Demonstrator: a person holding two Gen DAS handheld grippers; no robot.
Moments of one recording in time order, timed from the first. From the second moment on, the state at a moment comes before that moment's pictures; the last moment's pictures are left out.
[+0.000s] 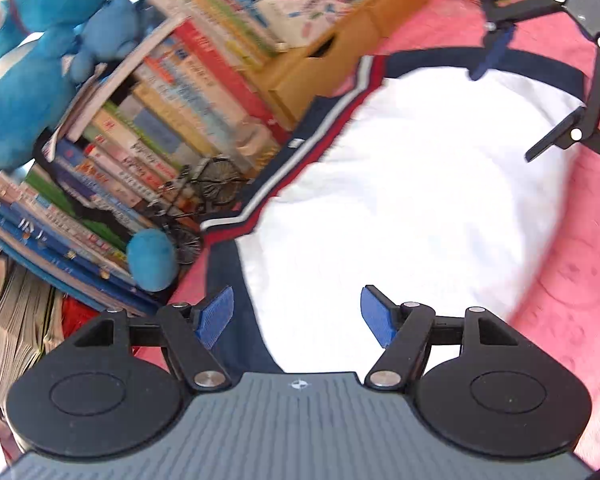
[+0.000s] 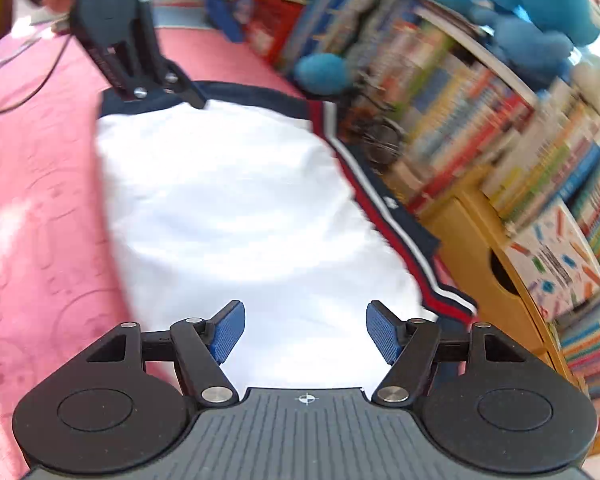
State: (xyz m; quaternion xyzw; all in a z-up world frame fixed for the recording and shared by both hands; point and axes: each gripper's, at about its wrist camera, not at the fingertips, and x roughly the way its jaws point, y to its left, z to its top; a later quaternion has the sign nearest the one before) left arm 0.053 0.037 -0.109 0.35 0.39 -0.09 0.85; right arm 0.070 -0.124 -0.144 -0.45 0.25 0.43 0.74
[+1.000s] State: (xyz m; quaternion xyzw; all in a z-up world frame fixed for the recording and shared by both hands) left arm 0.032 0.033 -0.192 0.41 0.45 -0.14 0.78; right arm 0.054 -0.166 -0.200 -0.57 0.20 0.34 0.72
